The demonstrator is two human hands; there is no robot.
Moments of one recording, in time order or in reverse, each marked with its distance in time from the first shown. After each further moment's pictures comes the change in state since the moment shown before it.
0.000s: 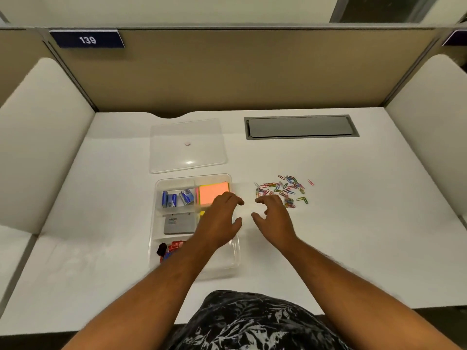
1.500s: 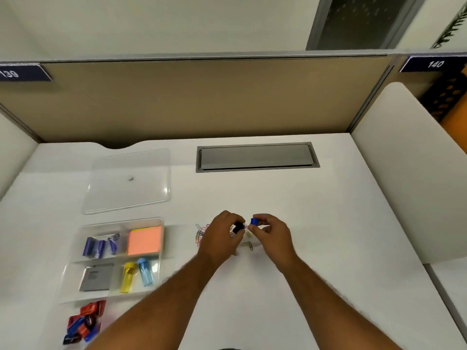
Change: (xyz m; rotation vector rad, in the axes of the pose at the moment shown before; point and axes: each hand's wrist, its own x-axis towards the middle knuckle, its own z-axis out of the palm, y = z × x) left_hand 0.174 0.122 0.126 -0.238 0.100 -0.085; right_hand 0.107 0.128 -0.152 0.478 -0.027 0.246
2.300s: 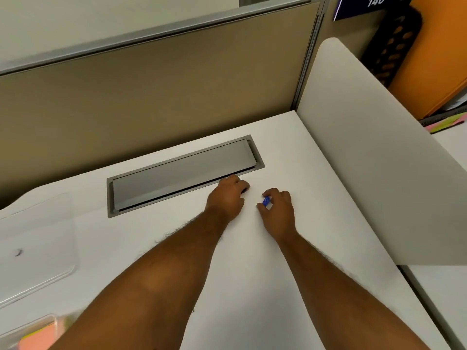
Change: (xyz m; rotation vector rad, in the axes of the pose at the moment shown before) left_hand 0.265 0.088 0.179 0.412 -0.387 0.146; right_hand 0.200 0.092 -0.156 -0.313 0.337 0.126
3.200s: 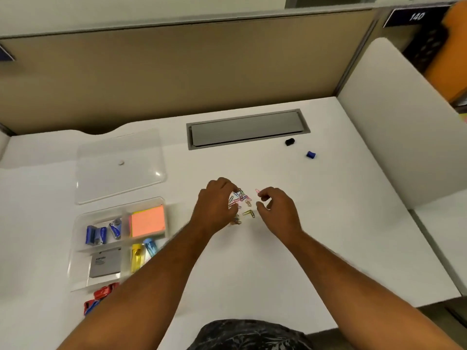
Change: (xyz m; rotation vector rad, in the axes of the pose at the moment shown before) left_hand -0.347 -0.101 -0.068 -0.026 0.199 -0.063; right_hand -0.282 -0.086 0.054 -0.109 -0.115 -0.313
